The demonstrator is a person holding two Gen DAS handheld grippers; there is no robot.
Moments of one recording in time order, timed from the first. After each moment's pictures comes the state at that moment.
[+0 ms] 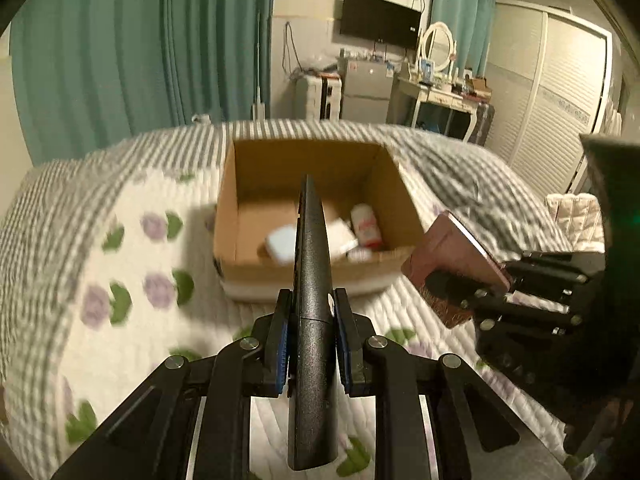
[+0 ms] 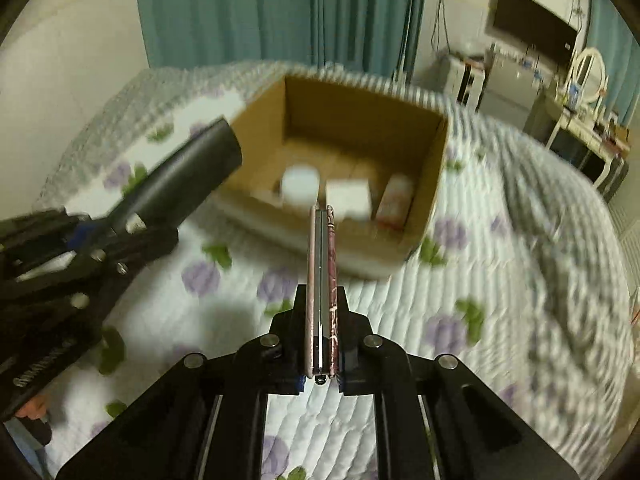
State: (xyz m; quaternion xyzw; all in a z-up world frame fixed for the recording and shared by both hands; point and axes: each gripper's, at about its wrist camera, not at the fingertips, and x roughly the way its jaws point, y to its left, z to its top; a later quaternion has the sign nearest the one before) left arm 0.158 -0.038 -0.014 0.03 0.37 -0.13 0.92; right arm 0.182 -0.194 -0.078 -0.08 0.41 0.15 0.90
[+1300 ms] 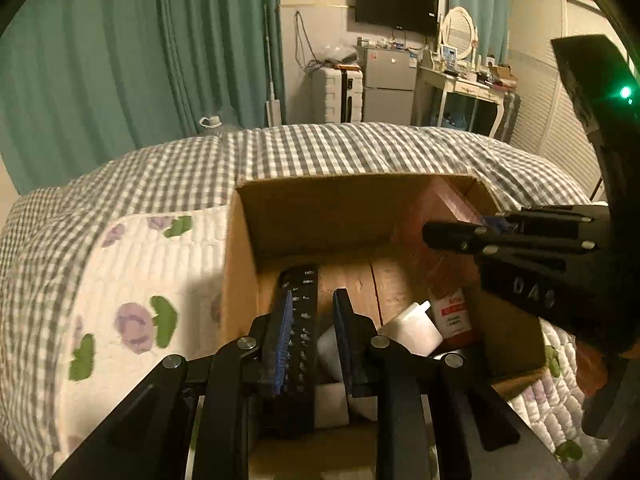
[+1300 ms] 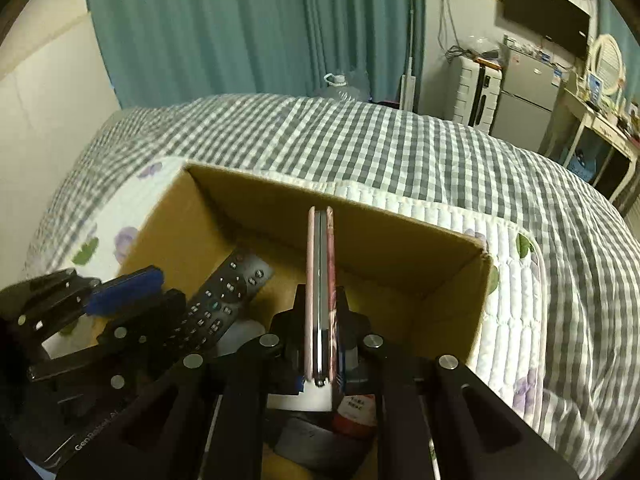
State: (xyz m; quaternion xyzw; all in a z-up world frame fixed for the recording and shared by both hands) left arm 0.309 -0.037 -0.051 0.05 0.39 -0.09 0.92; right arm 0.379 -0.198 -0.092 -0.02 0.42 0.17 0.89
